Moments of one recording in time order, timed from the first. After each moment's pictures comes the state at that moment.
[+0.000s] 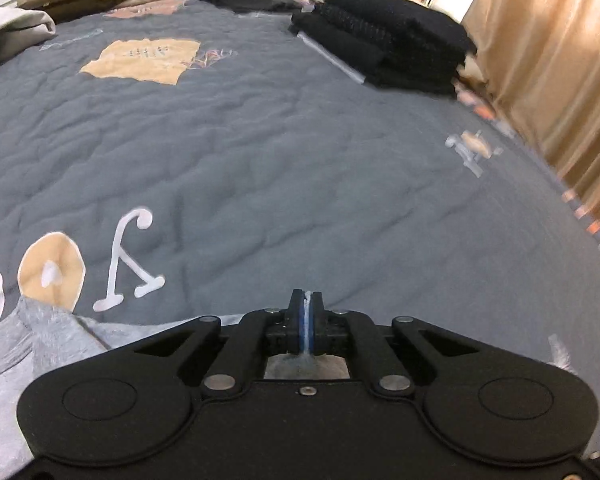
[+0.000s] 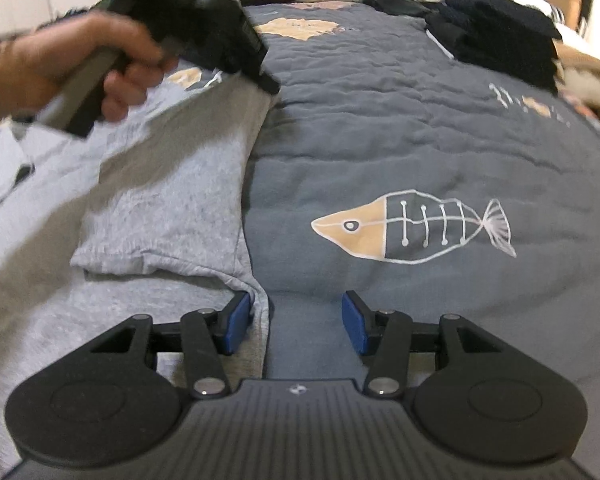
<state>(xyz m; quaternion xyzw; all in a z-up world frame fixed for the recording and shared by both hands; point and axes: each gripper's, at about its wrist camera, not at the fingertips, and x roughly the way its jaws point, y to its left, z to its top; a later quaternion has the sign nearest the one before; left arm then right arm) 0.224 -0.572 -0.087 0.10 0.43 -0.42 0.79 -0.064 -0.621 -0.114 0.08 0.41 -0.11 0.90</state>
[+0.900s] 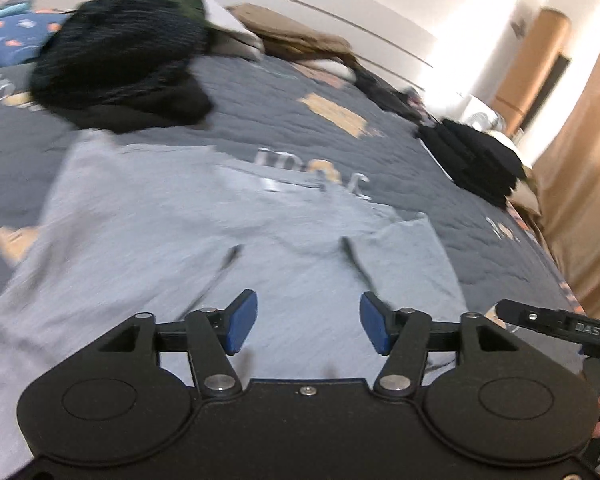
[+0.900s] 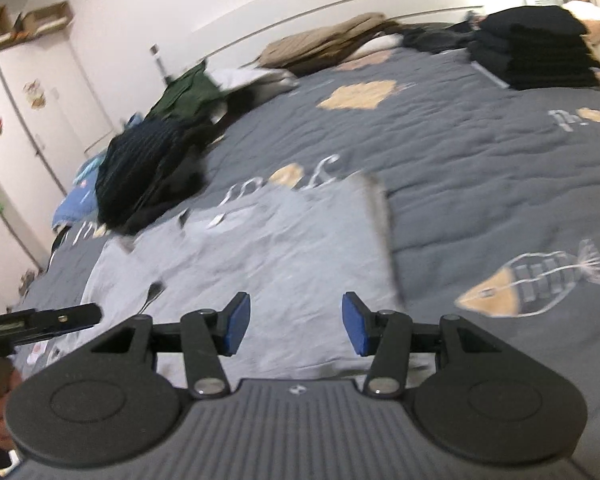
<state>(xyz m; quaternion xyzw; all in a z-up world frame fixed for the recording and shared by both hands) 0.063 -0.250 -0.037 -0.10 0.36 -0.27 0.89 -0.051 -0.578 -0.058 0.20 0.31 -0.02 0.93</state>
